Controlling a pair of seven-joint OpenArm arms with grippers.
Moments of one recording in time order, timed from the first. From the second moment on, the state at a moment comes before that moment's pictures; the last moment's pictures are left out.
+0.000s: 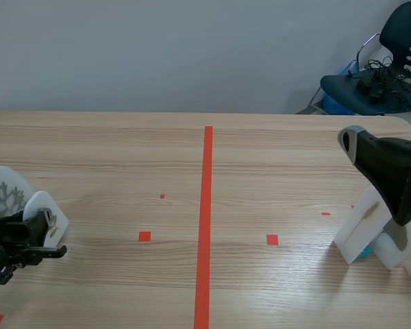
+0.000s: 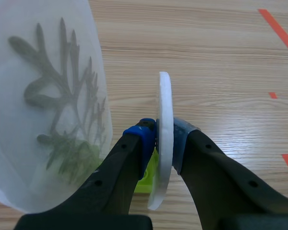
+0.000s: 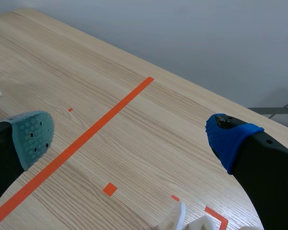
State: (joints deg) left arm 16.5 -20.0 -1.6 68.5 -19.6 -13.4 -21.2; right arm -37.1 26.5 24.1 120.4 27.4 36.9 -3.9
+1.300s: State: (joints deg) left arm 45.5 -27.0 -11.0 123.3 -19.2 -34.5 -11.0; right arm -37.1 26.5 24.1 120.4 27.4 36.9 -3.9
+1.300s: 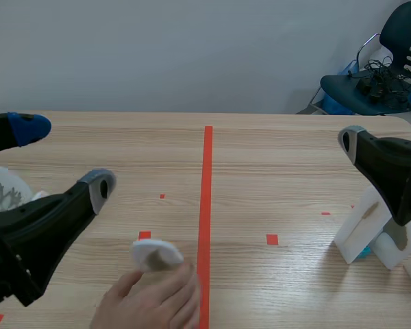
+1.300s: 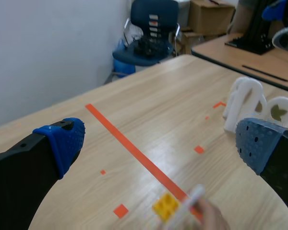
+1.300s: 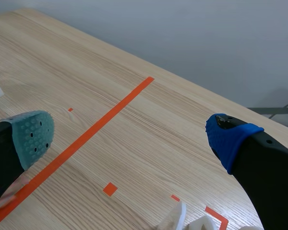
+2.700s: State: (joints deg) left arm 17.0 -20.3 13.3 76.9 0.5 -32.4 -19.5; right arm -37.1 26.5 24.1 120.4 27.4 36.9 -4.3
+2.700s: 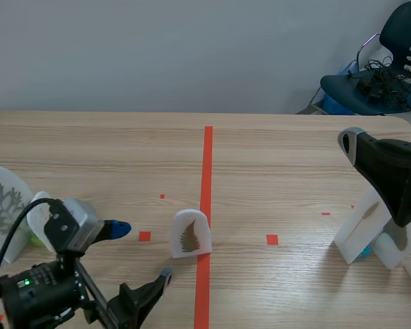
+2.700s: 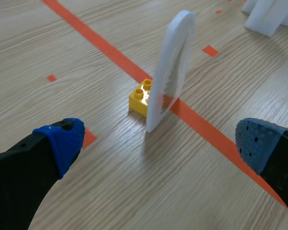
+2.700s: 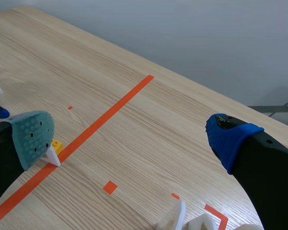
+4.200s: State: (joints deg) left arm 23.6 -16.2 1.5 85.2 -13.0 -20.1 -19.6; right arm -37.1 26.5 24.1 120.4 27.4 36.9 -5.1
